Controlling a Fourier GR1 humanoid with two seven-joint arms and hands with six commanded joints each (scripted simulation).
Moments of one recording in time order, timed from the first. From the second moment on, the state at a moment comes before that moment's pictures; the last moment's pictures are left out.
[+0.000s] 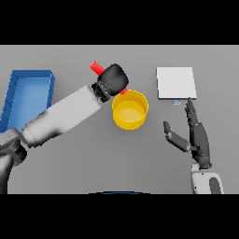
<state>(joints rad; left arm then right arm) -1.12 0.27 -0.99 -0.86 -1.01 -0.30 0.09 0.12 -0.04 0.09 -1.69 0.19 -0.05 -0.09</state>
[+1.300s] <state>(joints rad) -1.55 0.32 -1.19 -0.64 -1.07 -0.26 -0.11 0.12 -0.04 0.10 -1.69 0.26 -0.10 -0.11</state>
